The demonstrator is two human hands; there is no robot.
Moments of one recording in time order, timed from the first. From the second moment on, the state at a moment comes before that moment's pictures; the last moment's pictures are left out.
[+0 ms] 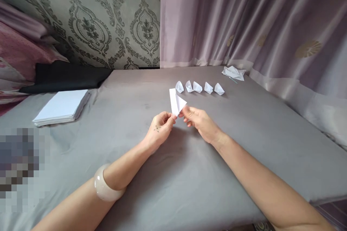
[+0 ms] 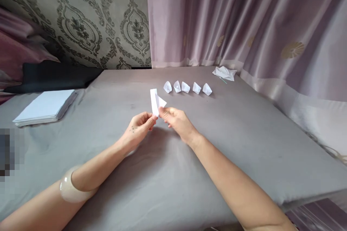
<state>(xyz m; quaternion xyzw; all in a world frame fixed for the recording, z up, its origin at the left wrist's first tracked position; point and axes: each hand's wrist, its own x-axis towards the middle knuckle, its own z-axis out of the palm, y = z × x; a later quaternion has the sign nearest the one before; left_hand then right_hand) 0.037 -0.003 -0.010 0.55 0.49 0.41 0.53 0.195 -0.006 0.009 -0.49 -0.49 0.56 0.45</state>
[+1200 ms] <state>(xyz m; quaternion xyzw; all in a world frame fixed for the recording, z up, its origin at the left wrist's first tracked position) 0.042 -0.006 -0.010 0.44 0.37 0.49 0.65 0.182 -0.016 -0.011 -0.51 -0.69 0.02 0.51</state>
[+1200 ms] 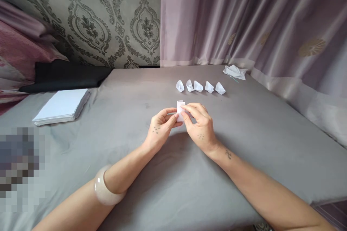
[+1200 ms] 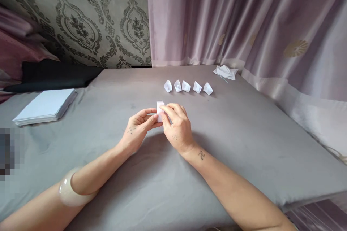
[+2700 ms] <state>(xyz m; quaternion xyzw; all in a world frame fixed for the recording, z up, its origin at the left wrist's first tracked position) 0.038 -0.002 -0.003 0.45 0.37 0.51 0.64 0.184 -0.021 0.010 -0.54 -0.64 0.26 0.49</state>
